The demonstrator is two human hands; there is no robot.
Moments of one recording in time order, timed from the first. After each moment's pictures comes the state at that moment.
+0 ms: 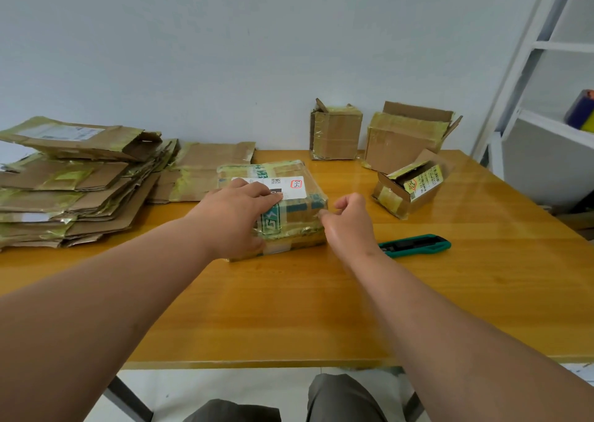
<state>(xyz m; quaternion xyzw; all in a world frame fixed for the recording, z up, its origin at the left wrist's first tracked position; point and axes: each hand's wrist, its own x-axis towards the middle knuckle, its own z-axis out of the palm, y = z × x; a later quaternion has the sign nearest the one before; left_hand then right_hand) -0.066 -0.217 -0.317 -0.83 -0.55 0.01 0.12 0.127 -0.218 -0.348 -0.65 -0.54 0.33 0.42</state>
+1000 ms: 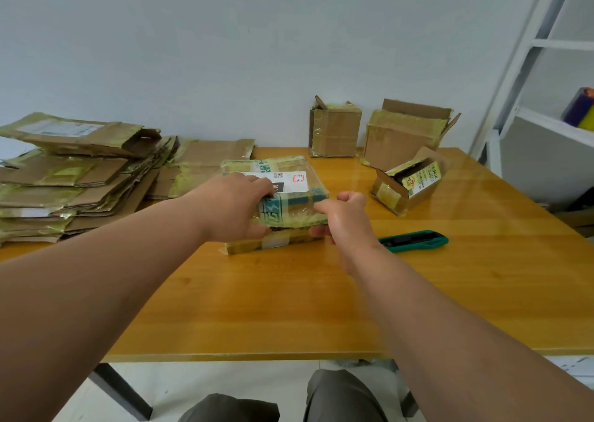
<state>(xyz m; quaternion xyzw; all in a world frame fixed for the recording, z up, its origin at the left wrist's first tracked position) -0.066 -0.216 -0.300 -0.84 -0.53 0.01 0.10 0.126 -0.229 -0.338 -0.58 -0.43 0.52 0.46</state>
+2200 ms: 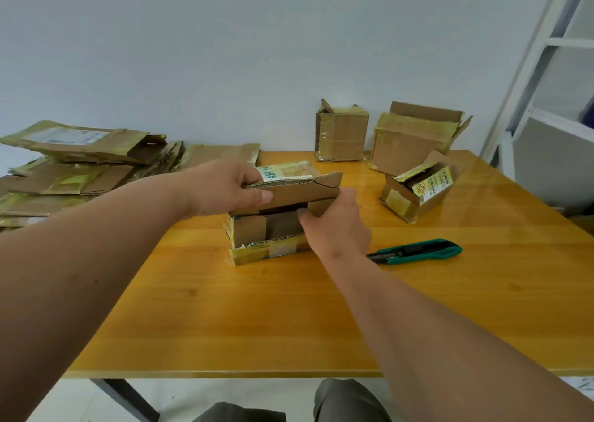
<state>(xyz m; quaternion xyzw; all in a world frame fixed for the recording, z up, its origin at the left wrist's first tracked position) -0.081 -0.212 -0.258 -0.77 -0.60 -0.10 -0.18 0.098 -0.206 -0.351 -0.70 -0.56 0.21 0.39</state>
